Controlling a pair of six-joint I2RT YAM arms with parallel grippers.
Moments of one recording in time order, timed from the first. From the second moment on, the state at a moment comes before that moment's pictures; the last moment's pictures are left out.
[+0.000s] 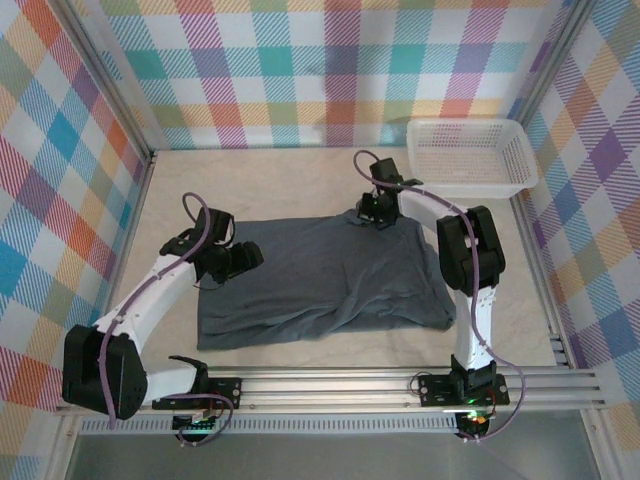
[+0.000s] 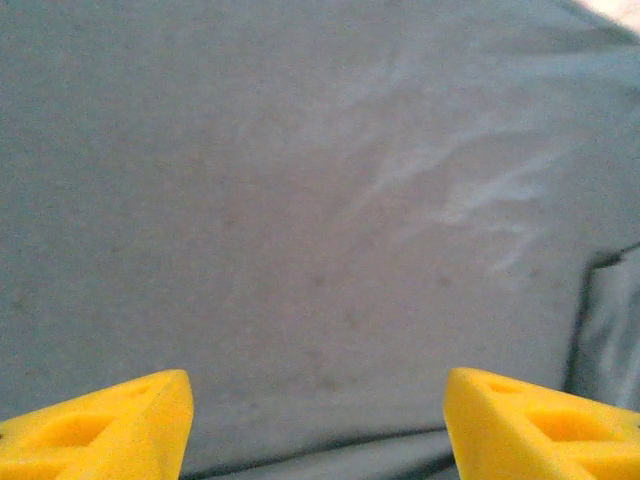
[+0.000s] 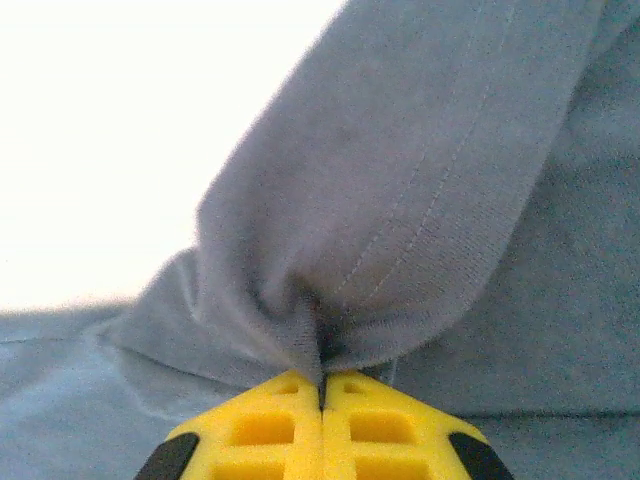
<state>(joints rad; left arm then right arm) -0.26 1.26 0.89 -0.72 0.14 -0.63 0.37 2.10 1.56 -0.51 -0.13 0.55</state>
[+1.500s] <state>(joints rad) 0.10 1.70 1.11 -0.70 0.02 -0.68 0.42 1.77 1.22 -0.67 0.05 0.62</state>
